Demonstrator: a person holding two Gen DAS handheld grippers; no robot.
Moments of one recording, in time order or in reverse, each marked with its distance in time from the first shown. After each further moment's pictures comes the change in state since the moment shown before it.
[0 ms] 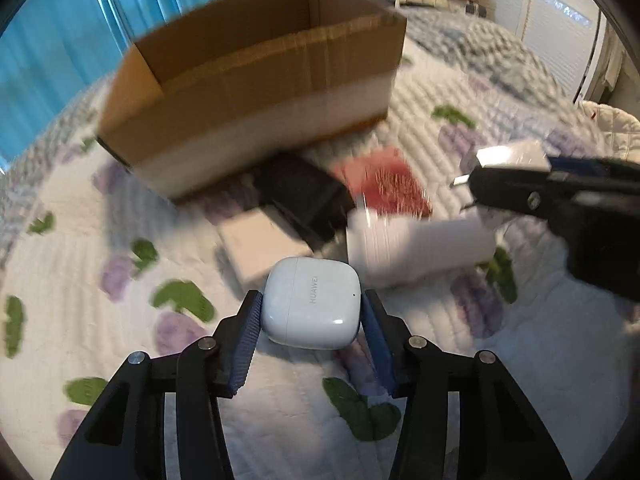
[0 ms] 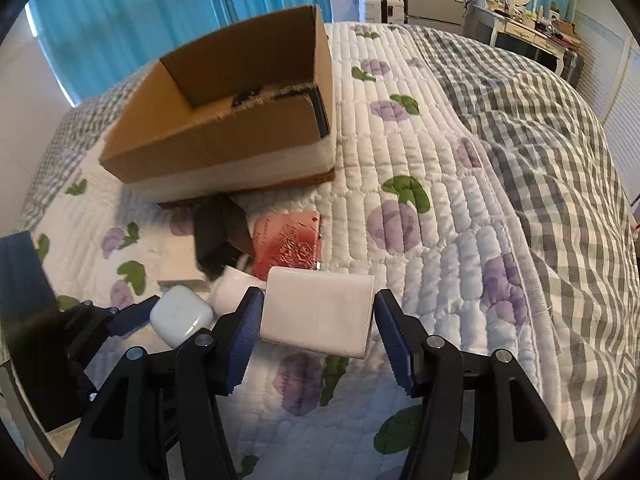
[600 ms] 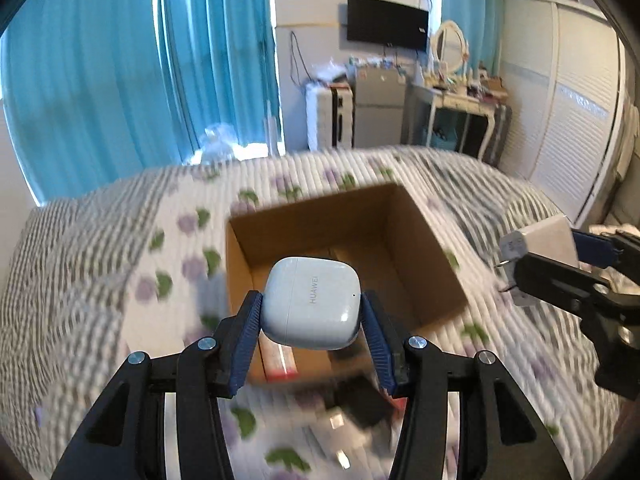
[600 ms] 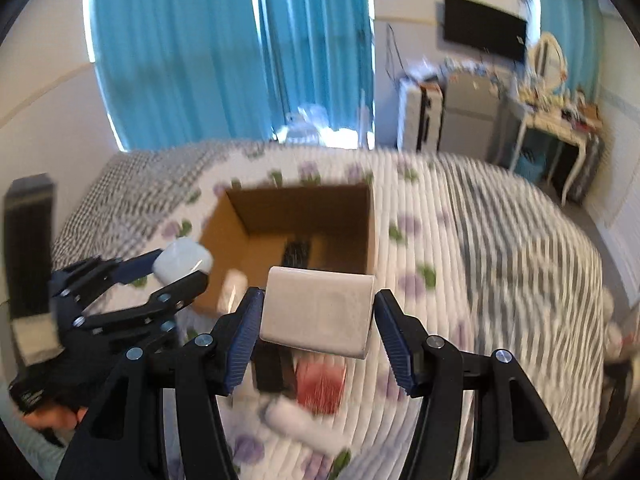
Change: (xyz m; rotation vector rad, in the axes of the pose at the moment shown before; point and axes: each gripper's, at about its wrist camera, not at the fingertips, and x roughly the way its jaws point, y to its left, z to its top) left arm -0.085 0.089 0.137 -0.156 -0.303 0.031; right arm -0.097 0.036 0.117 -0.168 -0.275 0.063
